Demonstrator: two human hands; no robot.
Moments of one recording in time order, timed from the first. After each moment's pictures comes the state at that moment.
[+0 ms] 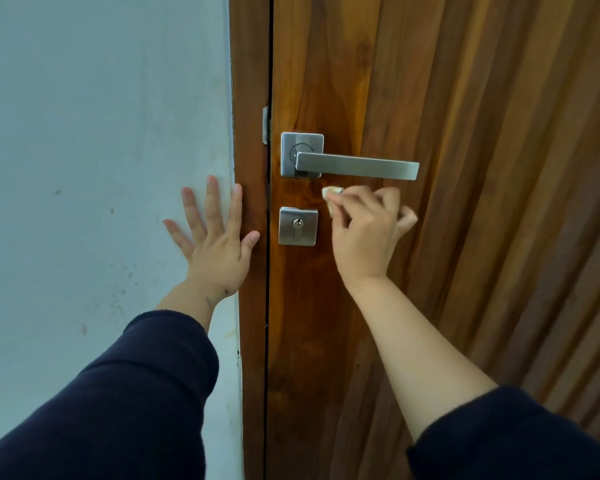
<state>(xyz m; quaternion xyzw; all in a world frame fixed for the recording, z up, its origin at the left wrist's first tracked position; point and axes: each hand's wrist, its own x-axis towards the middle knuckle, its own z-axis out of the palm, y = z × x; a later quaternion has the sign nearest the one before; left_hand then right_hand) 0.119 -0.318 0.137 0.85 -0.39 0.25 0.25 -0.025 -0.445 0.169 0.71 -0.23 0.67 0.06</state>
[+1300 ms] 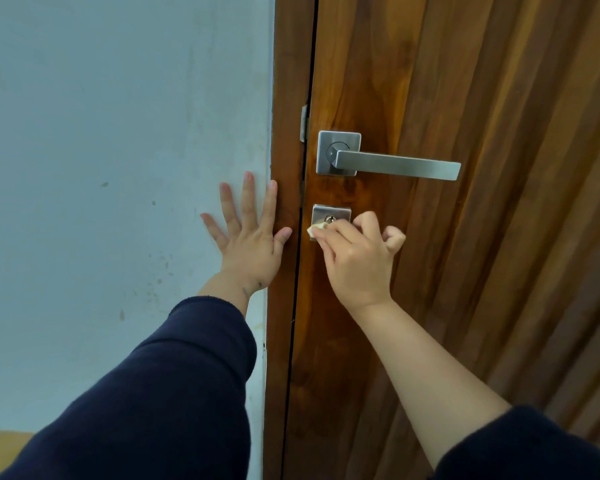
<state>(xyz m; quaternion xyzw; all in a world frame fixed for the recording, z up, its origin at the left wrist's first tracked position) 0.116 -0.315 0.139 0.85 -0.40 0.24 0.24 -0.012 -0.417 0.136 0.77 -0.14 0.59 0.19</state>
